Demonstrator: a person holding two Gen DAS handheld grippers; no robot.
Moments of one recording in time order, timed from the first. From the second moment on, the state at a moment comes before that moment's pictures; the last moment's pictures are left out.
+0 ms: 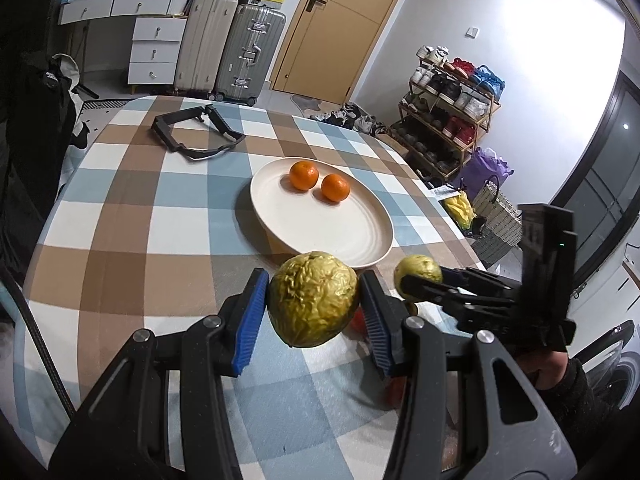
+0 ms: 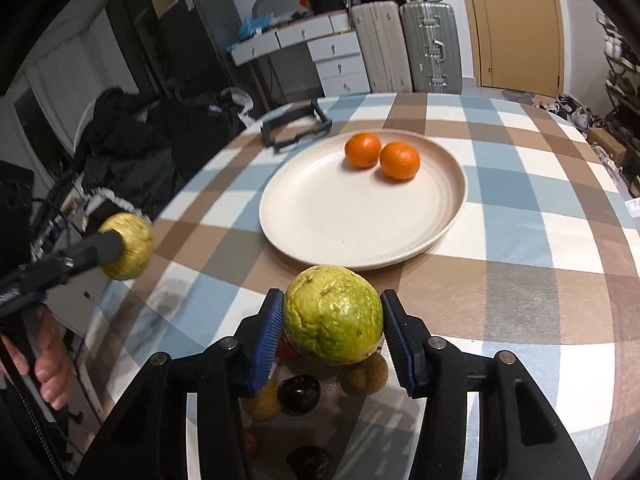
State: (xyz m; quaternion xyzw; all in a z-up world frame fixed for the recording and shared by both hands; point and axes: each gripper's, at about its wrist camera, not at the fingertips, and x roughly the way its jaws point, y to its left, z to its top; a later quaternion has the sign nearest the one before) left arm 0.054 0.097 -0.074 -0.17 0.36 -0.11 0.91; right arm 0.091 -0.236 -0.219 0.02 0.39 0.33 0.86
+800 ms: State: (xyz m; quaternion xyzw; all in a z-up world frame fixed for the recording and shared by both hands) left arm 0.206 0.088 -0.075 -0.14 0.37 -0.10 0.91; right arm 0.153 -0.267 -0.161 0.08 0.32 0.34 0.88
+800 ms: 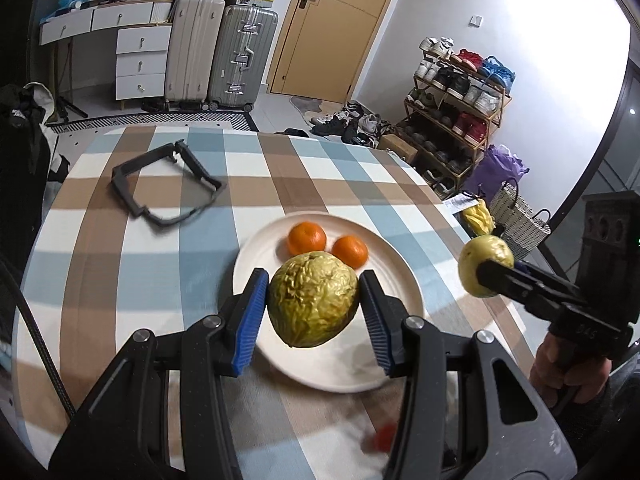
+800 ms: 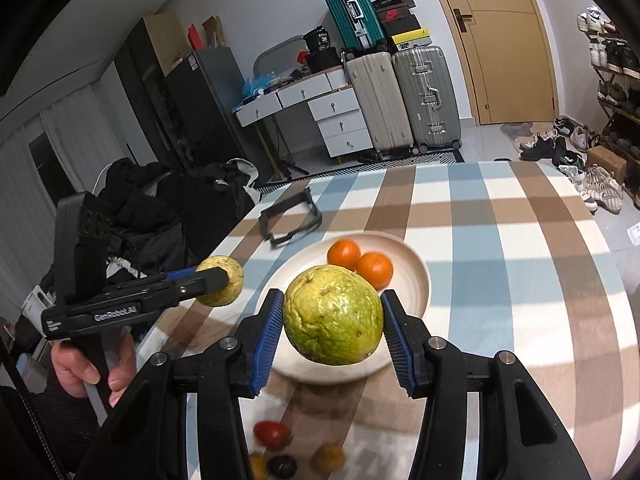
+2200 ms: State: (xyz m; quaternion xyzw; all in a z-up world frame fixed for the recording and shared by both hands) left arm 0.297 0.086 -0.126 -0.12 0.40 -0.08 0.90; right arm 0.224 -0.235 -0.208 0.02 0.34 0.29 0.90
